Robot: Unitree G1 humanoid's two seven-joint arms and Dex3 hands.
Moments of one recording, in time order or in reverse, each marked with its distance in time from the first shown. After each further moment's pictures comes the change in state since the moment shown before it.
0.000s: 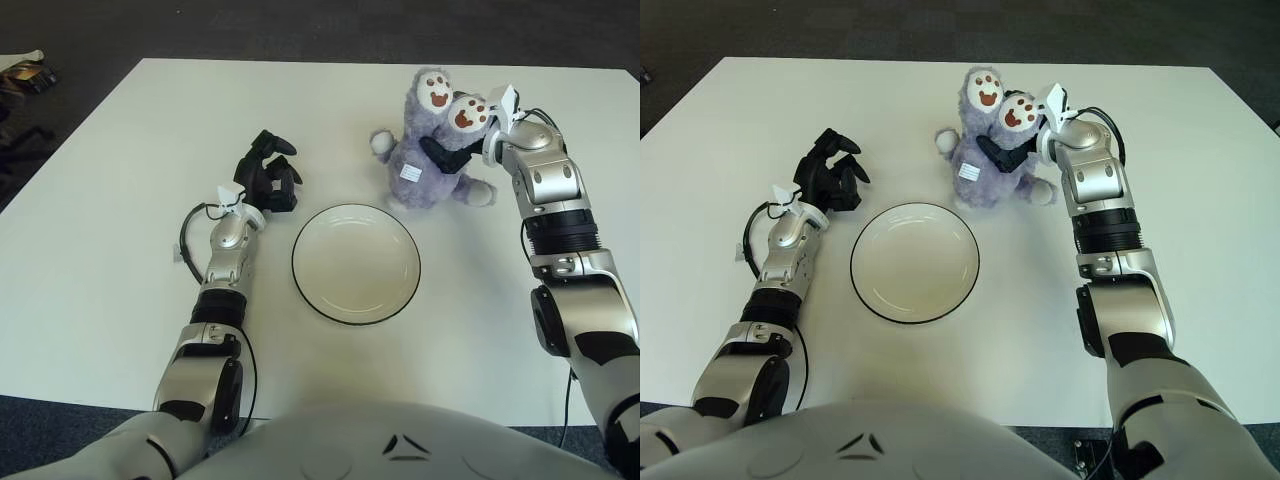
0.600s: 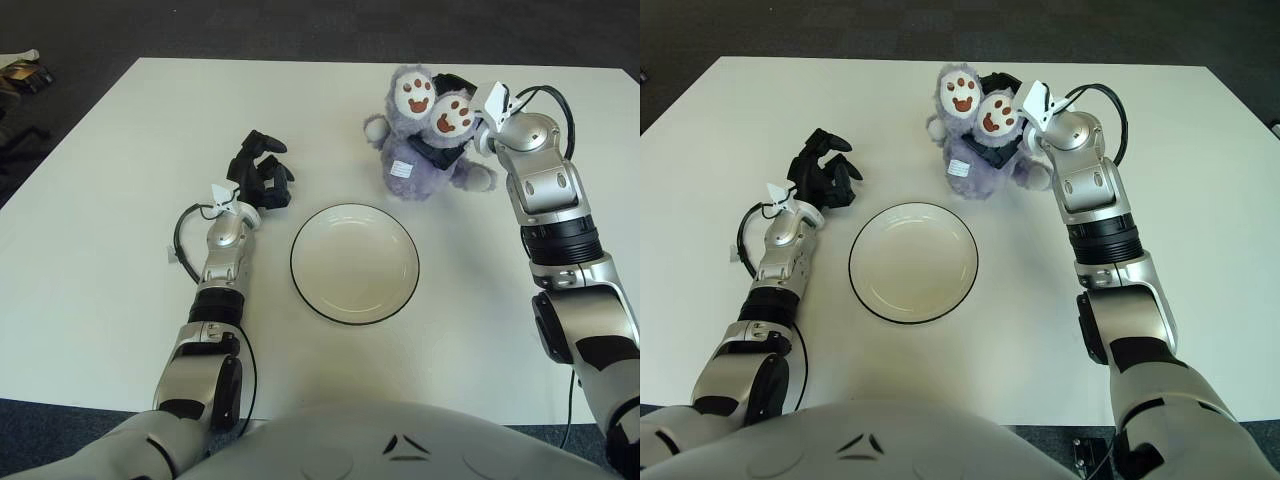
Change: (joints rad) left arm 0.000 0.007 0.032 -0.027 0.015 0.057 0.085; right arm 0.006 -0.005 0.058 -0.156 -0.070 -0.046 -0.045
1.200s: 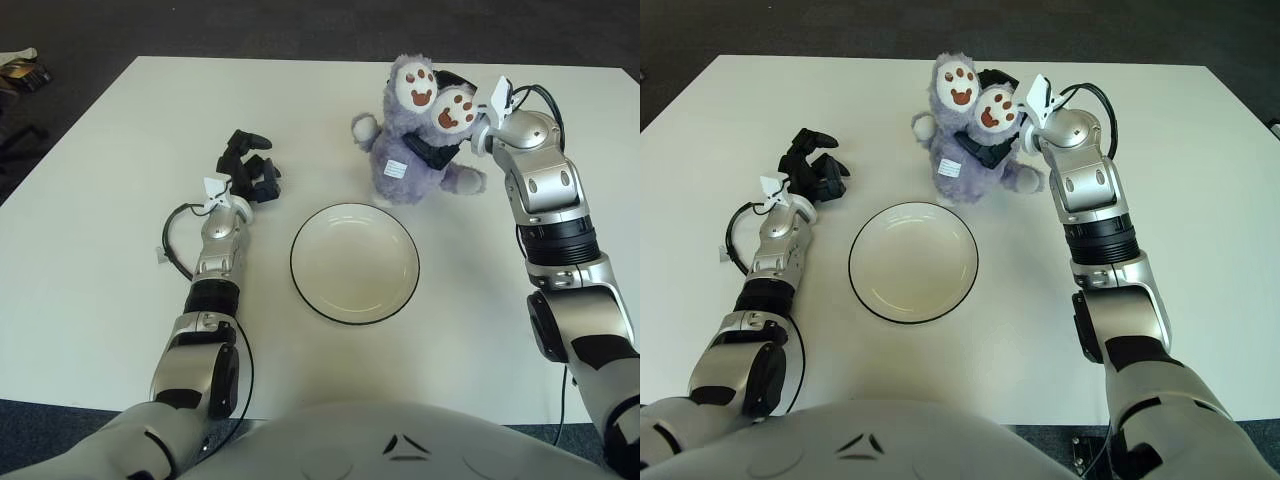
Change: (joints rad) left arm -0.074 0.028 0.039 0.103 0.037 0.041 0.131; right arm -0.004 0.030 -0.010 -0.056 0.063 0.016 0.024
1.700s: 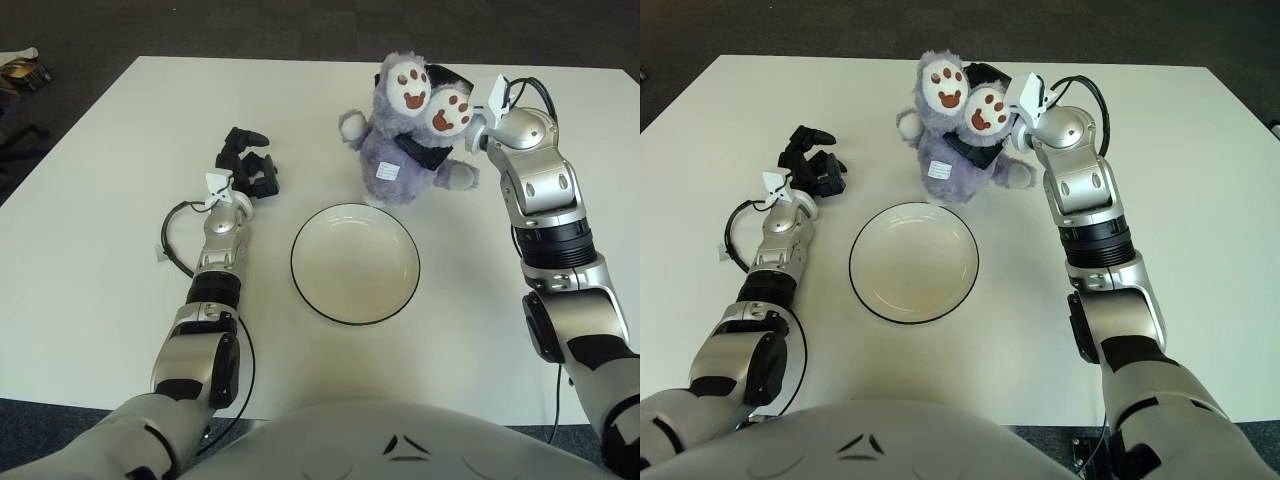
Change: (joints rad) left arm -0.041 0.002 -0.003 0.072 0.017 -0.029 0.030; right arm -0.002 0.013 0.012 -0.058 0.012 -0.010 0.018
